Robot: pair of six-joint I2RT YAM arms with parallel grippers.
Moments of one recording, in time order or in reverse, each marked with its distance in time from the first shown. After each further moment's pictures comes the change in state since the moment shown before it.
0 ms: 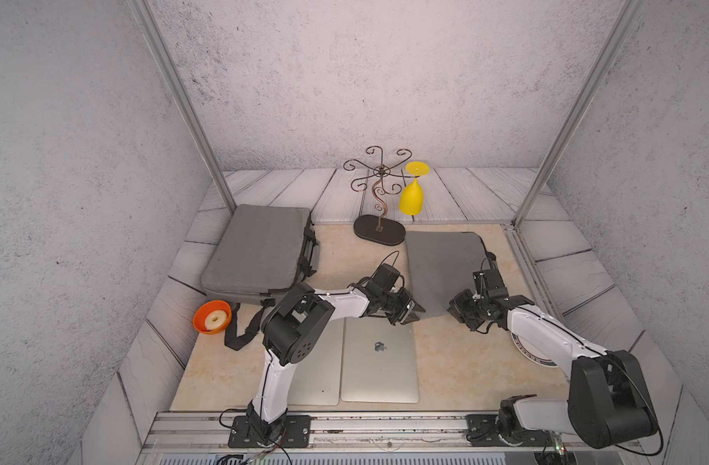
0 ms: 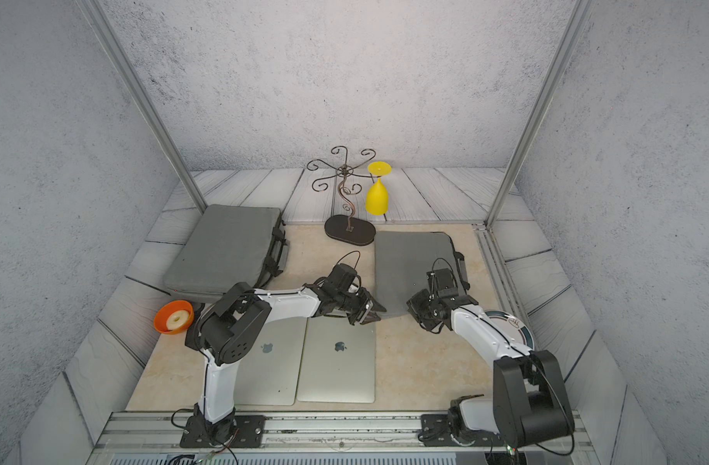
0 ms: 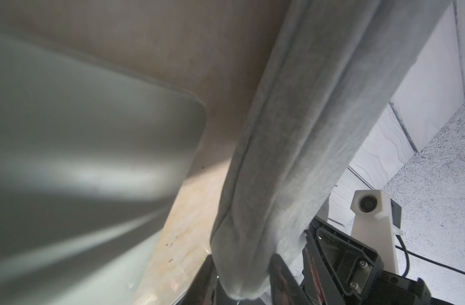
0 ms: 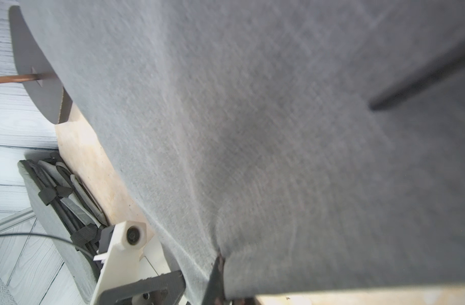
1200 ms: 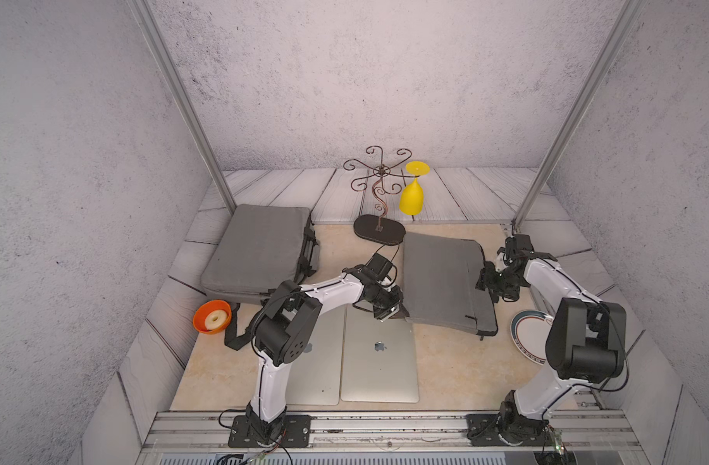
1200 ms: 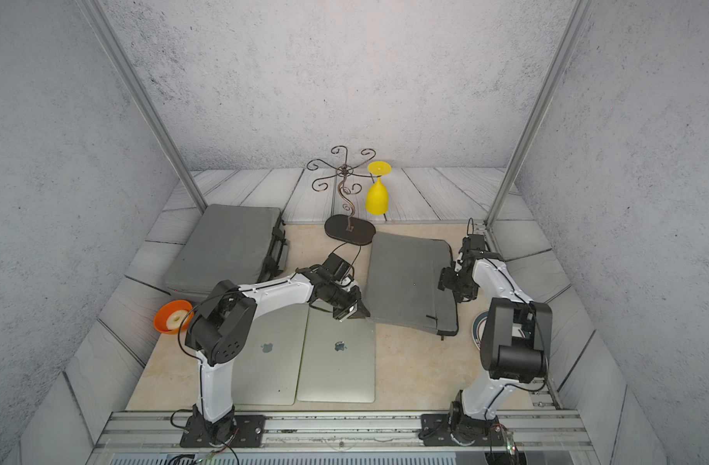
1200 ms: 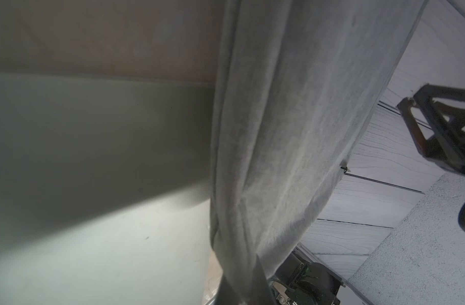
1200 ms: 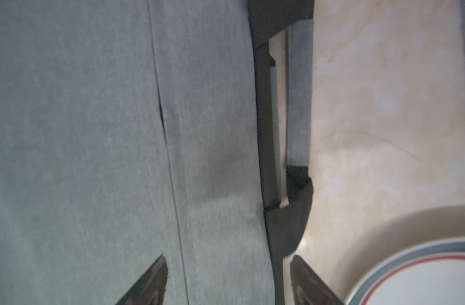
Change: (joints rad) left arm 0.064 -0.057 0.110 -0.459 0.011 0.512; right arm -0.332 0.443 0.533 -0.346 0.122 -1.003
